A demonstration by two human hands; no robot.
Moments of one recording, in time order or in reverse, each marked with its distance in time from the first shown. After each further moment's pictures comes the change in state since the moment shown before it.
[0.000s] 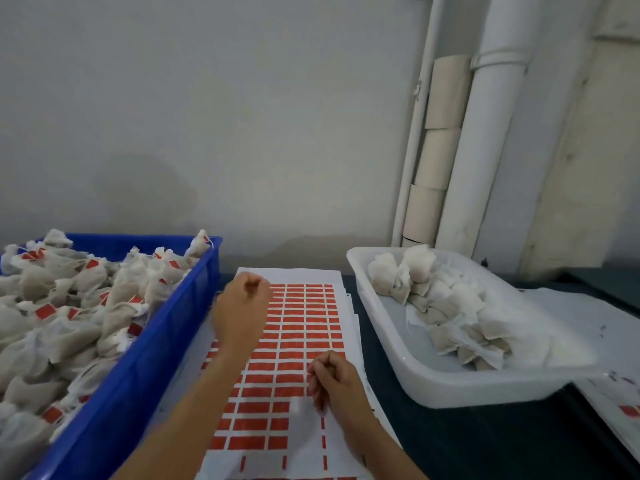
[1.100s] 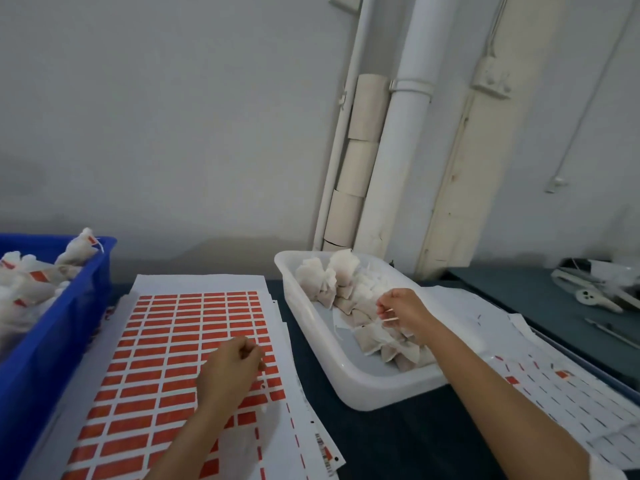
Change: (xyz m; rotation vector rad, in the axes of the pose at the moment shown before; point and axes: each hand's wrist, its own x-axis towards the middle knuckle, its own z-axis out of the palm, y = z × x) left_hand -0.035 -0.035 0.080 0.026 -0.489 -0.044; right_hand 0.047 -0.091 -0.204 -0.324 0.529 0.167
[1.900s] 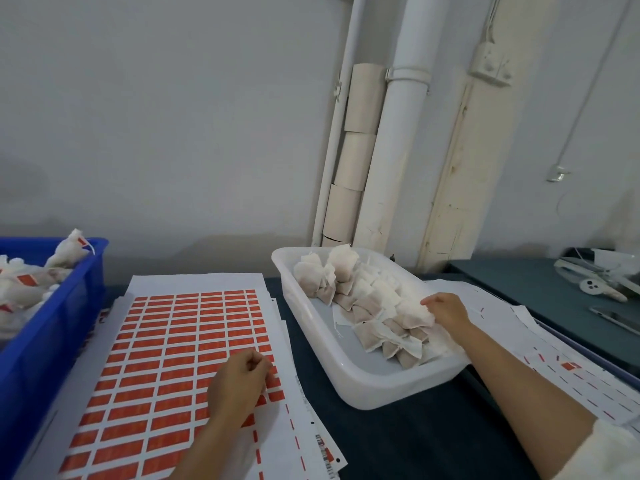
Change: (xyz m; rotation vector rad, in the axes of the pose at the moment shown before) left_hand 0.000 -0.009 0.025 0.026 -0.049 -0.061; right_hand 0.050 0.058 -0.062 -0.348 0.365 -0.018
